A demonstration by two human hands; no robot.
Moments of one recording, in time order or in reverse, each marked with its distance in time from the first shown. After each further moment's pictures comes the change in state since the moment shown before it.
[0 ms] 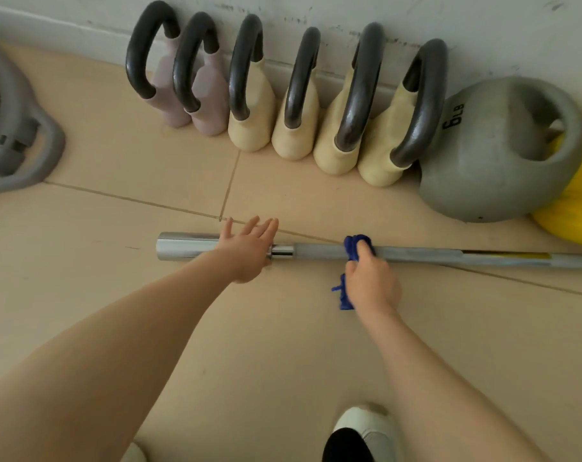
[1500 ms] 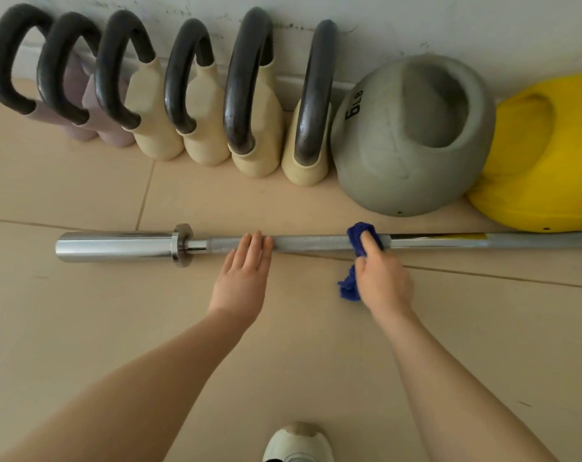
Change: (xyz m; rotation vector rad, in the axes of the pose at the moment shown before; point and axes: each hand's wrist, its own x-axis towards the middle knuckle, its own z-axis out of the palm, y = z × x) left_hand 0.033 0.139 0.026 -0.074 0.365 -0.014; right_hand 0.067 0.116 -0.050 0.049 0.020 -0.025
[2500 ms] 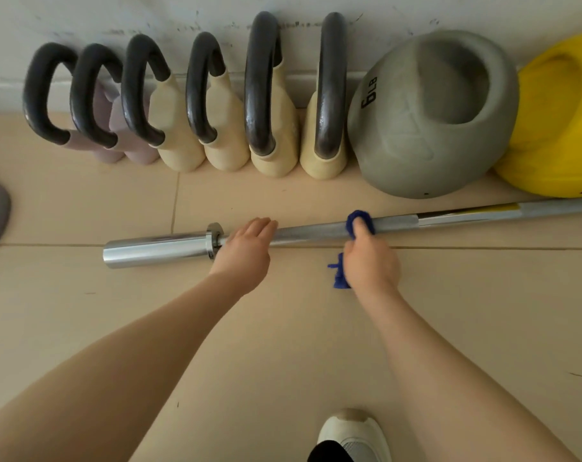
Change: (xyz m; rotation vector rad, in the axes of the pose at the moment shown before) left_hand 0.022 -0.049 -0.046 -0.112 -0.066 0.041; right_hand -0.019 -0.060 0.011 0.093 -0.040 0.066
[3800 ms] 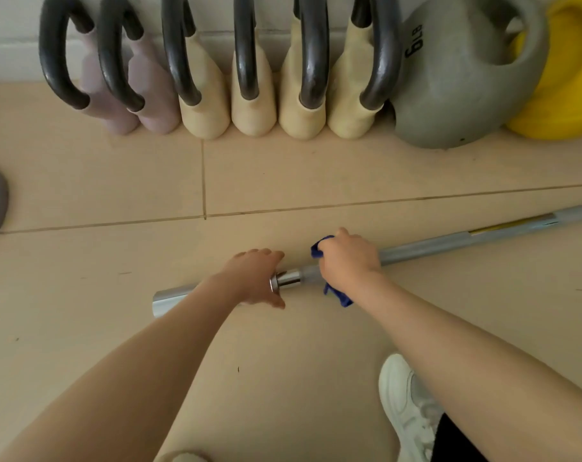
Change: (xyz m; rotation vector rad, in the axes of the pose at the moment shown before) left_hand -0.061 -0.087 0.020 0.084 -0.461 0.199; right_hand -0.082 -0.075 0.068 -0.473 -0.213 -0.202
